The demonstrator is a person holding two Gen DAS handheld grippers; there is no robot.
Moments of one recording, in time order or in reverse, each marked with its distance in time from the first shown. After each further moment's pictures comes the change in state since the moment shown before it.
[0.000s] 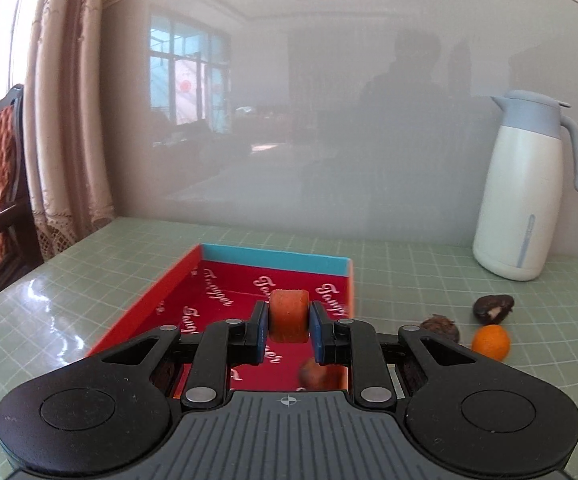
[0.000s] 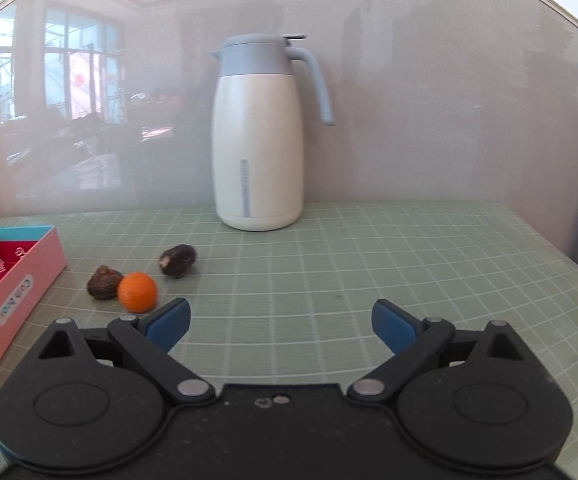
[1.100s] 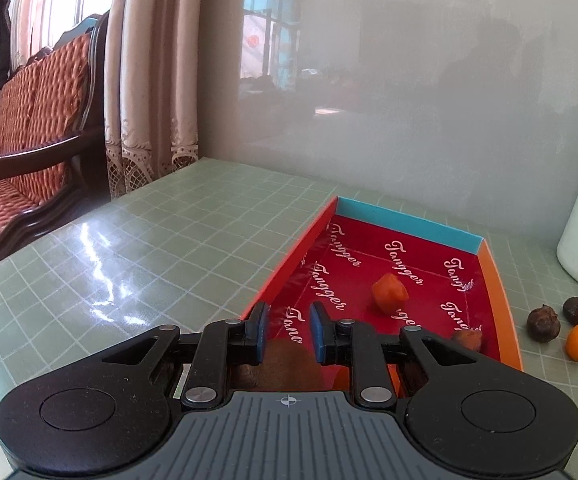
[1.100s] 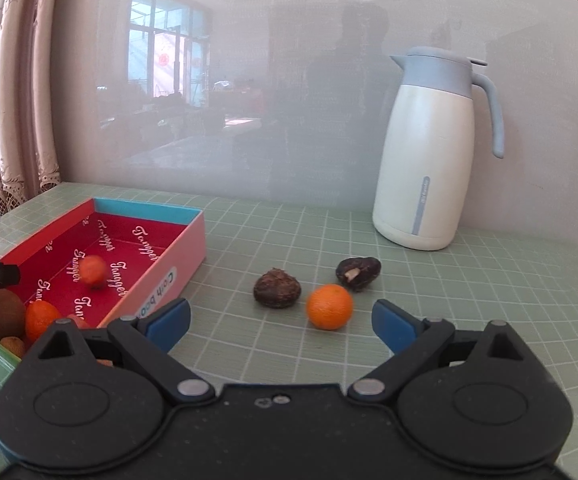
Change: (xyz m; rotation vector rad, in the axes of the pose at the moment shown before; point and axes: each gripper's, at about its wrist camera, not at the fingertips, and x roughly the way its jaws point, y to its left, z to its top) left arm 0.013 0.093 -0.017 -0.143 0.119 0.122; right arm 0.009 0.131 0.002 -0.154 0.000 0.195
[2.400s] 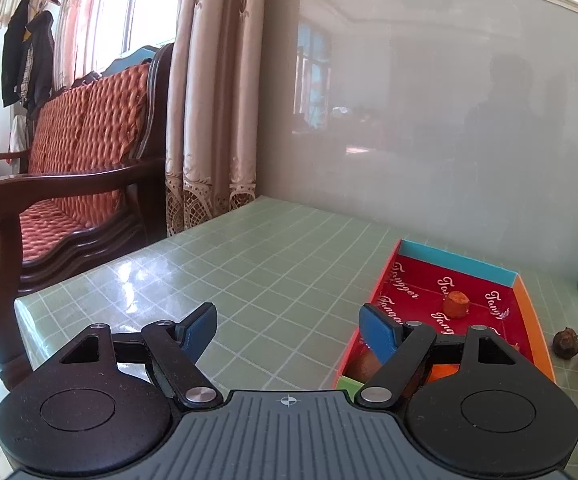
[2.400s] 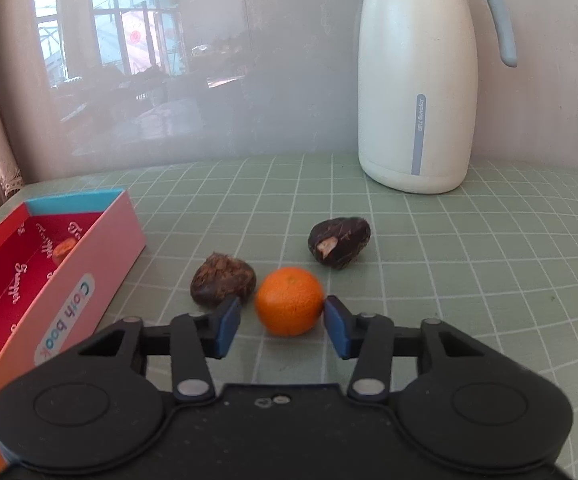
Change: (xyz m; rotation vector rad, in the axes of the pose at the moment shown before) left arm -0.041 0.055 -0.005 -0.043 -0.119 0.093; right arm 0.086 -0.053 0.004 0.162 0.155 0.033
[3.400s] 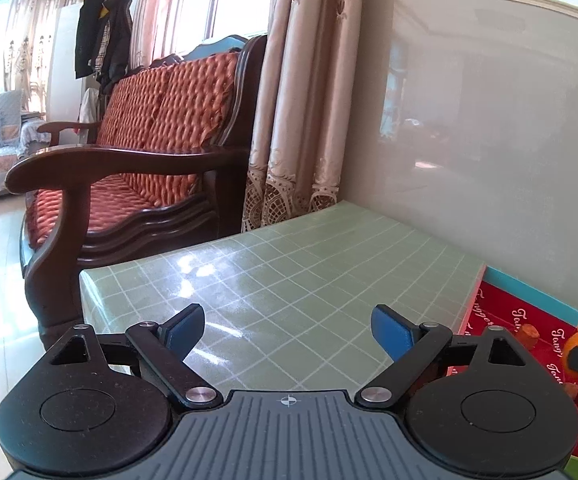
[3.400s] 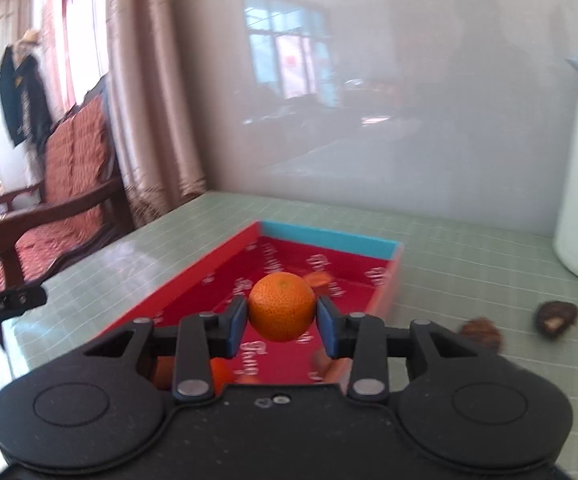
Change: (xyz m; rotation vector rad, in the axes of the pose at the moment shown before) left arm 0.003 0.049 -0.001 -0.153 0.006 0.186; right arm -0.054 0.131 0.001 -0.245 -0.089 0.431
